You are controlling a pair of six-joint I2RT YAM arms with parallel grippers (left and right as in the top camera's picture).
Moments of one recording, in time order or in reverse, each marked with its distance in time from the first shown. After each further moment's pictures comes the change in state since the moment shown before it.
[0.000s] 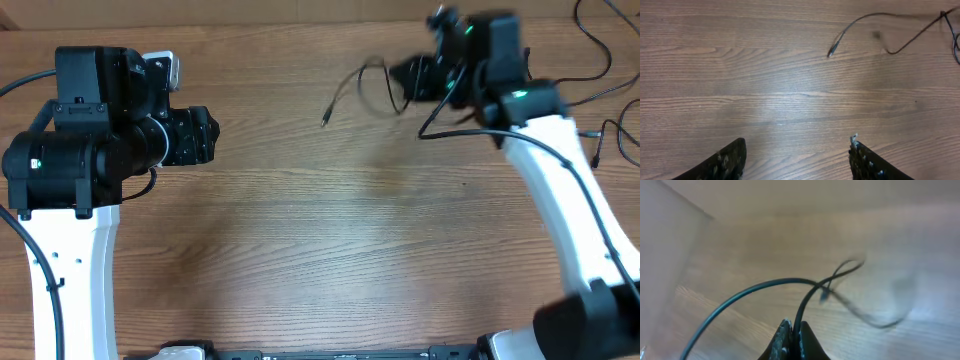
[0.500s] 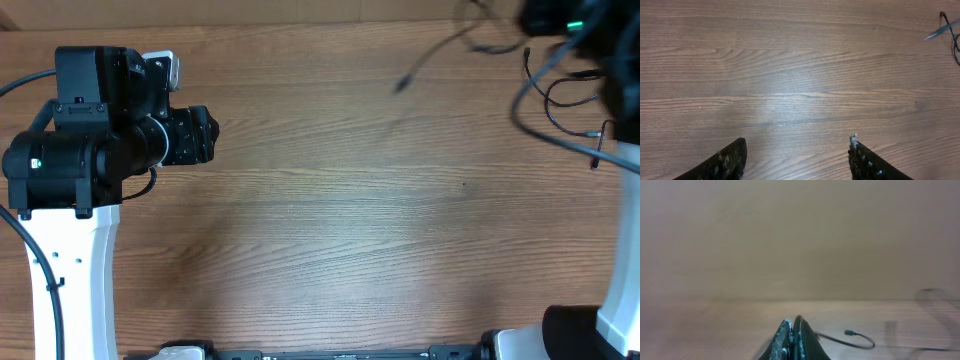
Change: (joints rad) left arm 0.000 0.000 0.000 0.004 0.000 0.000; right arm -0.216 -0.024 0.652 -0.357 0.315 -0.180
